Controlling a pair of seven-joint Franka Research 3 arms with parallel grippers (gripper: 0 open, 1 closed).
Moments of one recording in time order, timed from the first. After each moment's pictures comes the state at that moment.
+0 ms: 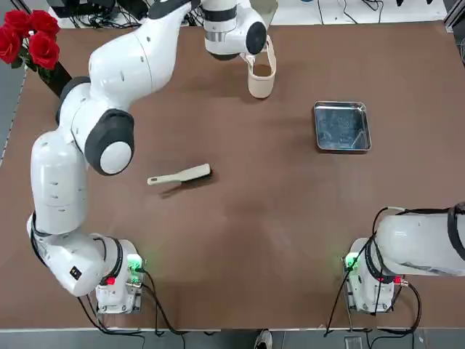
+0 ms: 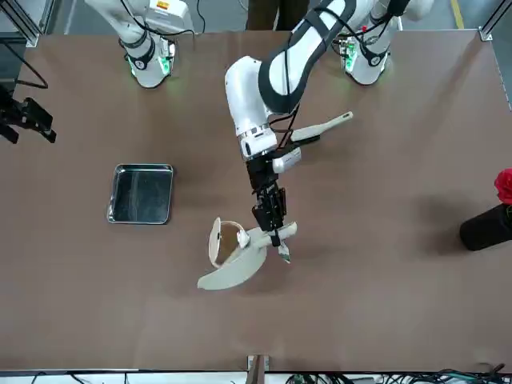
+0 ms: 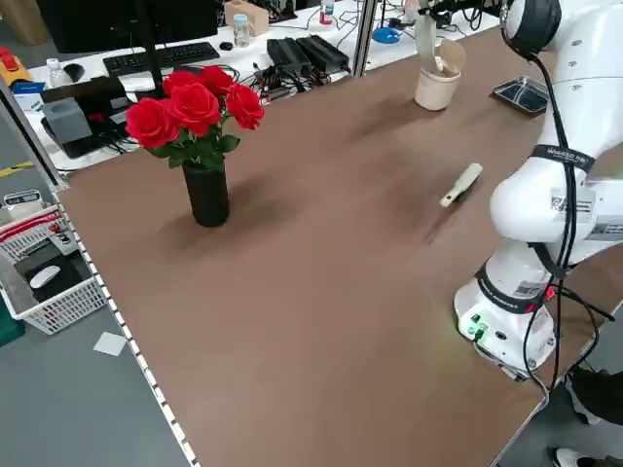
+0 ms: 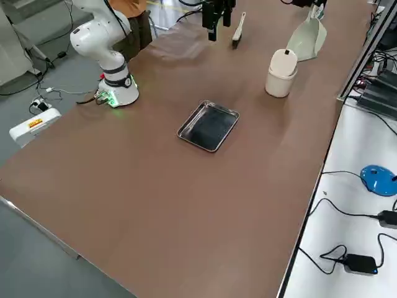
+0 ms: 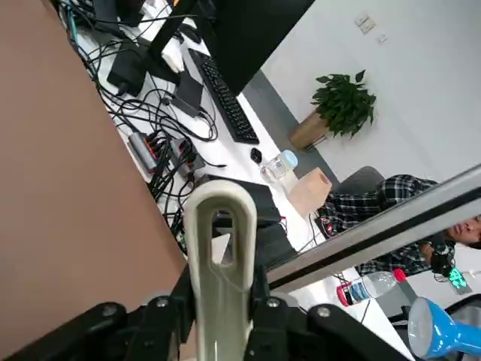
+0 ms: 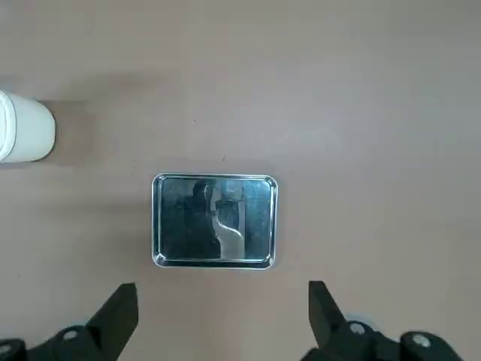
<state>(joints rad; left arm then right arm) -0.68 0.64 -0.21 -1.27 1.36 2.03 -2.58 -0.19 -0.05 0.15 -1.57 0.00 1.57 -0.05</state>
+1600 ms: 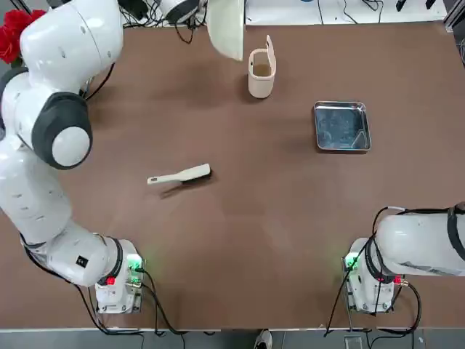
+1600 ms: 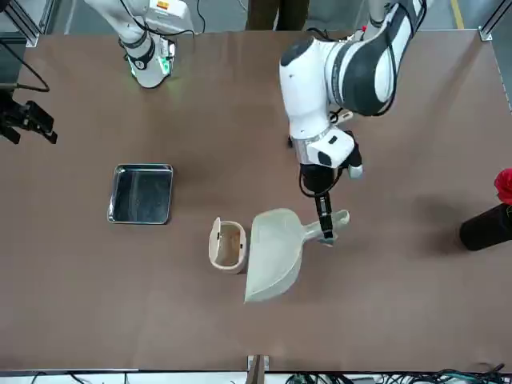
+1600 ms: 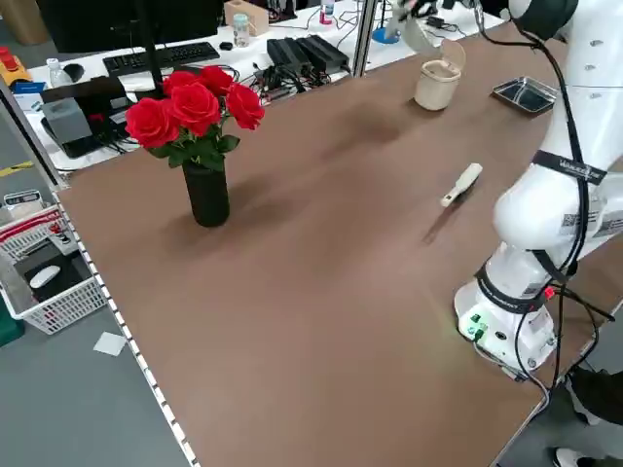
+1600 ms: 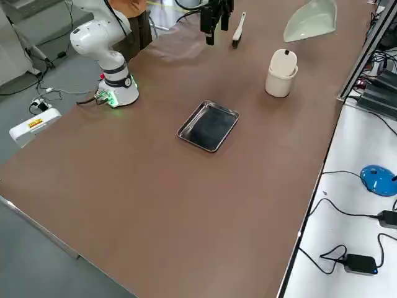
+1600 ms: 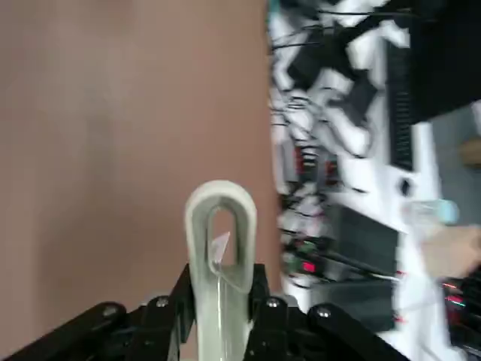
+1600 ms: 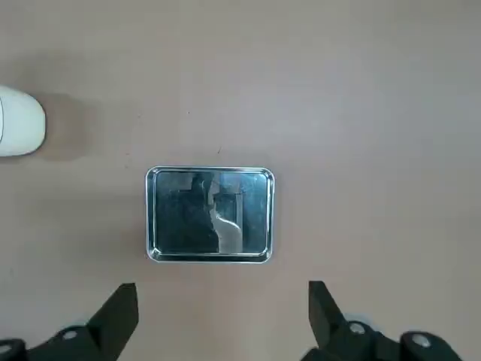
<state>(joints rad) -0.36 0.37 -0.32 -1.54 0.74 2.04 -2.53 -0.19 -0.05 0.15 -1.60 -0.01 1.57 -0.05</state>
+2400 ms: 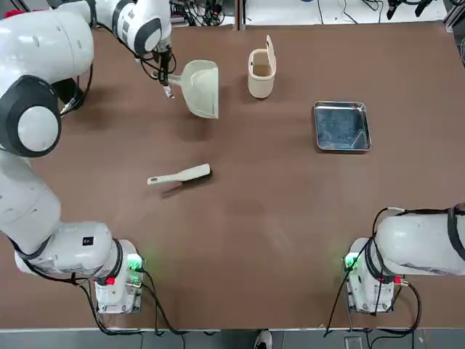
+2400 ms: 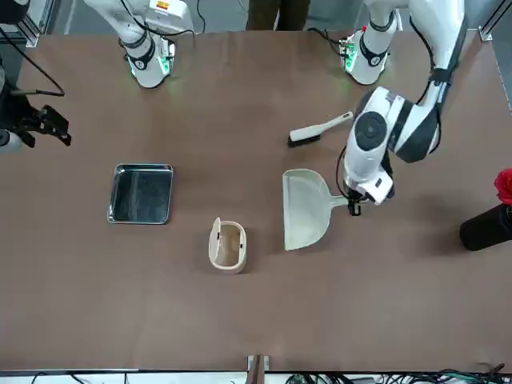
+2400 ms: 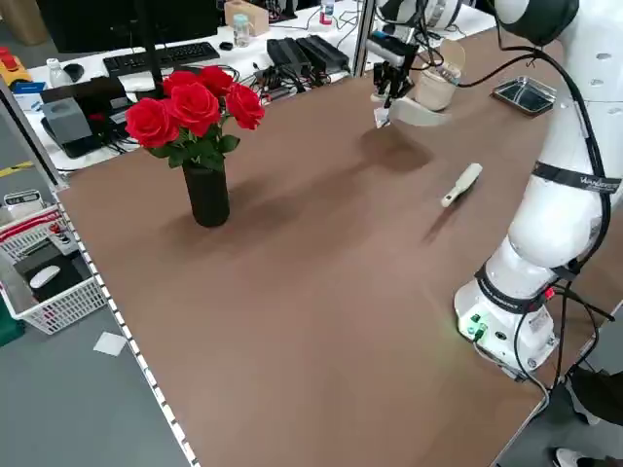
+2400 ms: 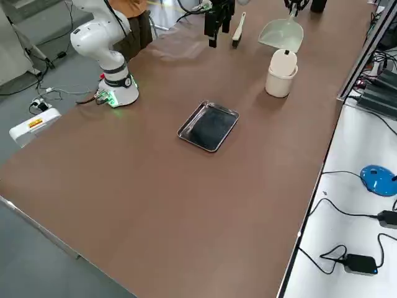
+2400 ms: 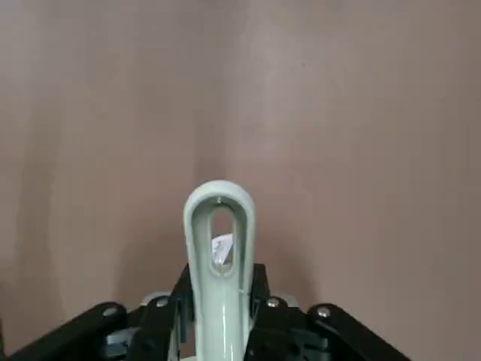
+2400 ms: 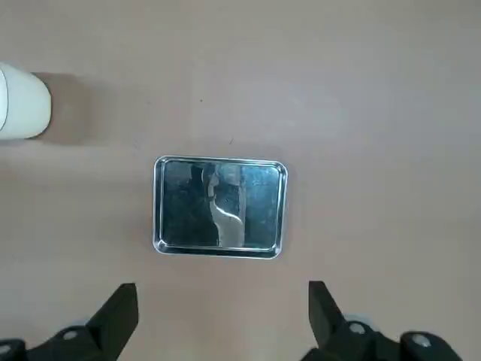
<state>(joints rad) 0.07 0.31 -0.50 -1.90 0.36 2.10 -2.18 -0.16 -0.05 0.16 -1.64 -0.01 1.58 -0.05</state>
